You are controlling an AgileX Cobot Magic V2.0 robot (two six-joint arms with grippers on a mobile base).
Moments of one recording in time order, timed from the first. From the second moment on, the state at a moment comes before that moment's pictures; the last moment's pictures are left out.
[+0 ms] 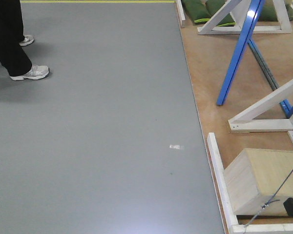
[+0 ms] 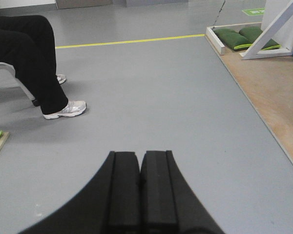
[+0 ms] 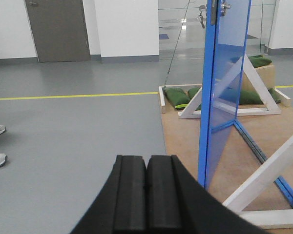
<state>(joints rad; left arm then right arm) 0.00 -0.01 0.03 0.00 0.37 0.03 -0.03 -0.01 0.03 0.19 0.18 -0.18</state>
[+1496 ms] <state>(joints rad) 0.00 -0.01 0.03 0.00 0.37 0.03 -0.02 -0.01 0.03 0.19 0.18 -0.18</state>
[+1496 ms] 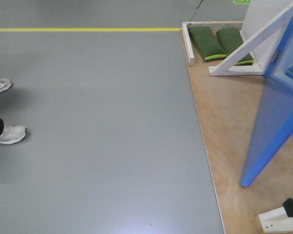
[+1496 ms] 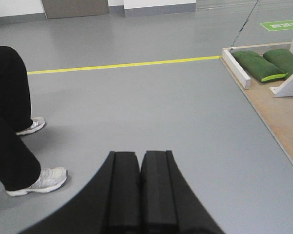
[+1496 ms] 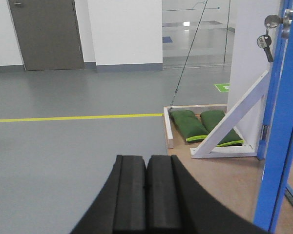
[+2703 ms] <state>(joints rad) 0.00 -0.01 0.03 0.00 0.37 0.03 -0.02 -0.01 0.03 0.19 0.18 -0.18</state>
